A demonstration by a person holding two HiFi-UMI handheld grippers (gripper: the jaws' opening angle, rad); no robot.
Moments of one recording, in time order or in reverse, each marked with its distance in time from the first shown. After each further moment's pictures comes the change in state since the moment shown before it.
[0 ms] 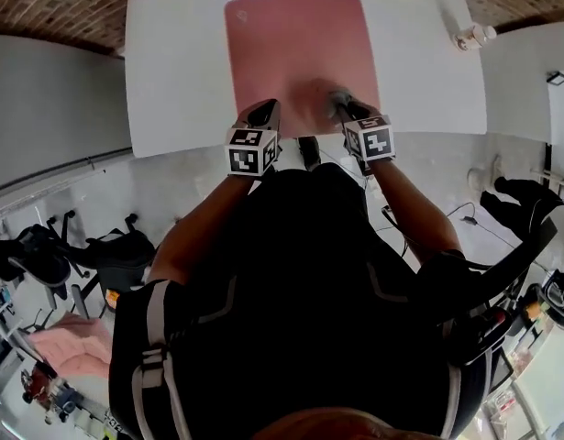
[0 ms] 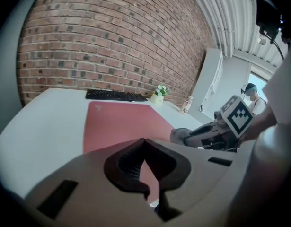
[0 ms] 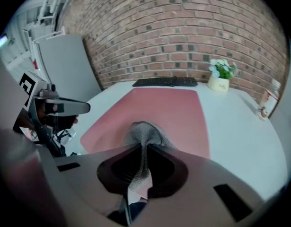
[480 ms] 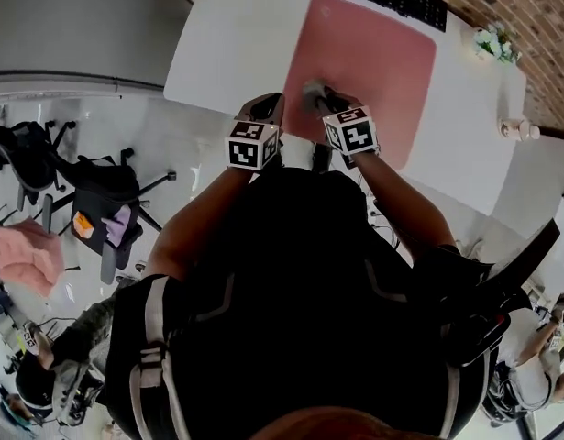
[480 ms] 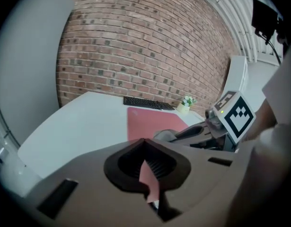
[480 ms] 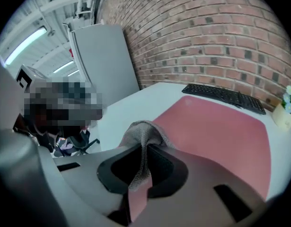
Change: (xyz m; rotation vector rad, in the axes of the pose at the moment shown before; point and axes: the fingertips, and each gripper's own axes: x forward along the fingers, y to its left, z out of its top) left arm -0.065 0.082 -0.004 -0.153 -0.094 0.279; right arm 0.083 0.138 0.070 -0.320 0.020 0.338
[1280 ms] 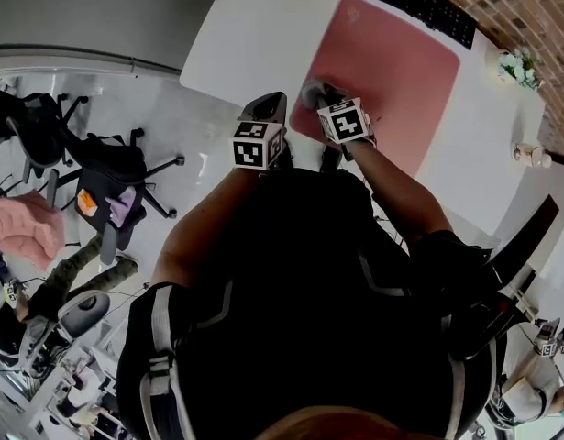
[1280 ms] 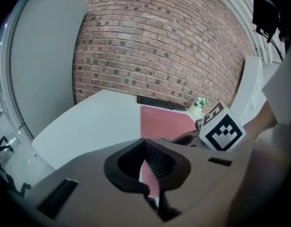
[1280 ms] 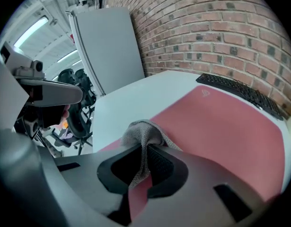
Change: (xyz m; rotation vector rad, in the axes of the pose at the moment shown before) left arm -0.020 0.039 -0.006 -0.095 0.006 0.137; right arm 0.067 0.018 -0.004 -0.082 0.126 0.046
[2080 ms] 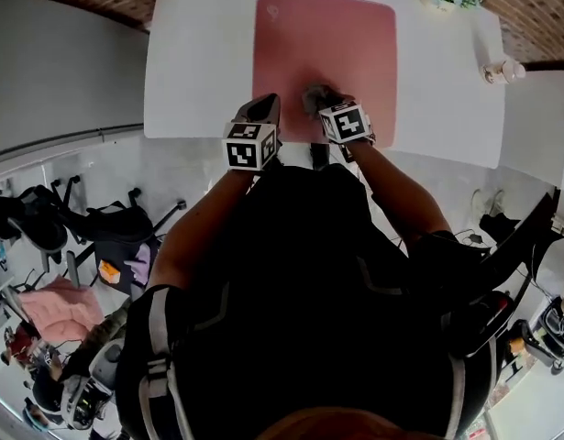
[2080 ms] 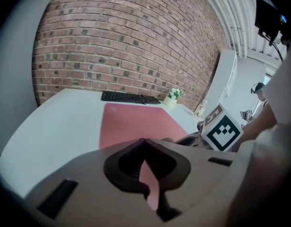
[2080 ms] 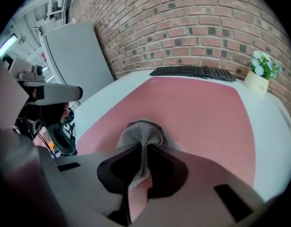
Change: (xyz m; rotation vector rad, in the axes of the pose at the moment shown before) left arm 0.052 -0.095 0.005 0.184 0.087 -0.279; right arm -0.066 -0.073 -0.078 0.328 -0.043 -0.181
